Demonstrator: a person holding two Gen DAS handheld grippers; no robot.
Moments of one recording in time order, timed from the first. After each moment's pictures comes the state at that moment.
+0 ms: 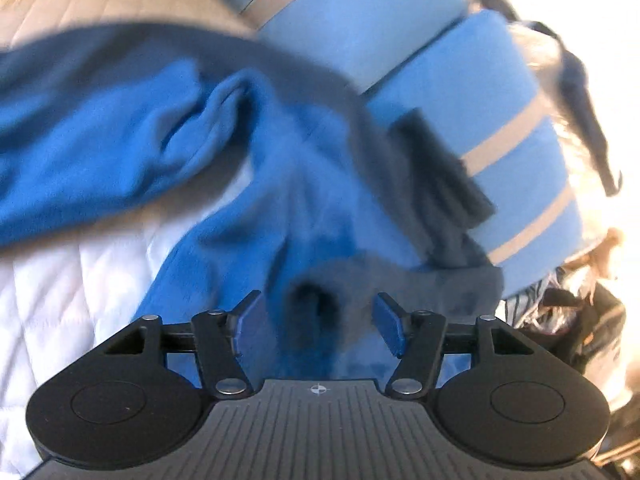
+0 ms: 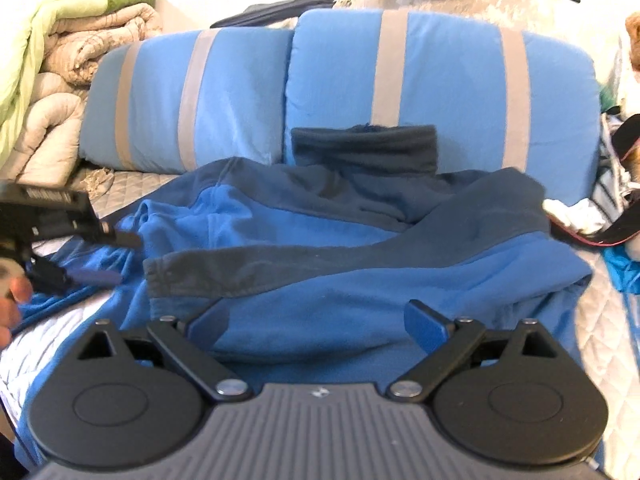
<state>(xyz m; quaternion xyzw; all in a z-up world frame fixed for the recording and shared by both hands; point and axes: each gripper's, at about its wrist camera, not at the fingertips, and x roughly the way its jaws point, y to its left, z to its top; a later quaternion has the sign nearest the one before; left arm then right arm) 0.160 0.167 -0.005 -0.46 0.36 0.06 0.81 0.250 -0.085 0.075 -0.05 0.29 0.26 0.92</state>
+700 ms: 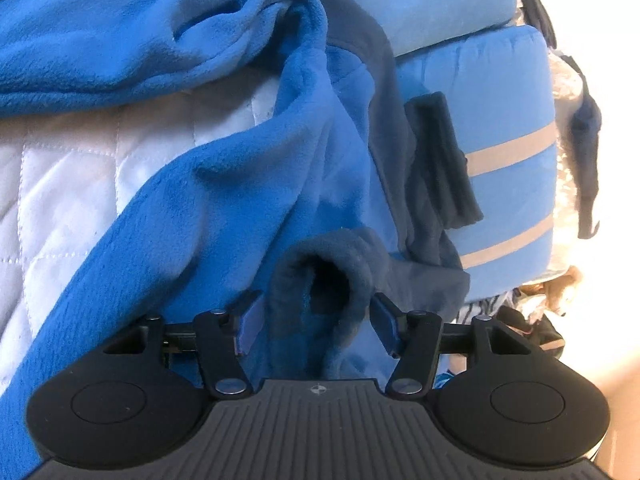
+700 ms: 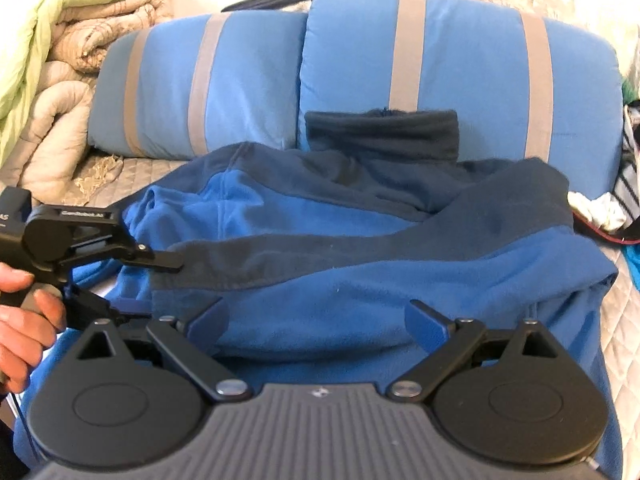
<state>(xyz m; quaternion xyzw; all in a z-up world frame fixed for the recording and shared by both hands) 0.168 0.175 -0.061 -0.57 0.35 0.01 0.74 0.265 -0.071 0.060 -0.05 0.32 0.28 0.90</state>
